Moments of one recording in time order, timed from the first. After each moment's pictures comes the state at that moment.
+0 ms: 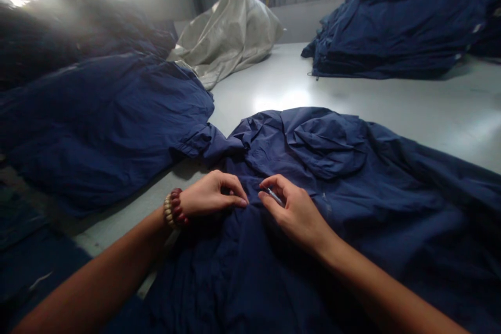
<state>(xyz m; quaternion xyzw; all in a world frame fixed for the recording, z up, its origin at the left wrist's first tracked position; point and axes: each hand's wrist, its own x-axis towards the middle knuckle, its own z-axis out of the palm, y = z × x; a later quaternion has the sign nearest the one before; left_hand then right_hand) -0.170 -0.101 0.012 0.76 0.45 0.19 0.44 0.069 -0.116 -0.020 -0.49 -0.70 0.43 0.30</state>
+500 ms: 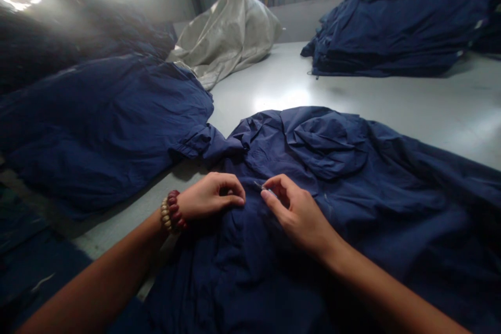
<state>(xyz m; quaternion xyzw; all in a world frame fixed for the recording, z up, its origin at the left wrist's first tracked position) -0.173 -0.101 0.011 0.78 0.45 0.19 0.40 0.072 -0.120 -0.013 -0.50 -0.69 0.43 0.30</state>
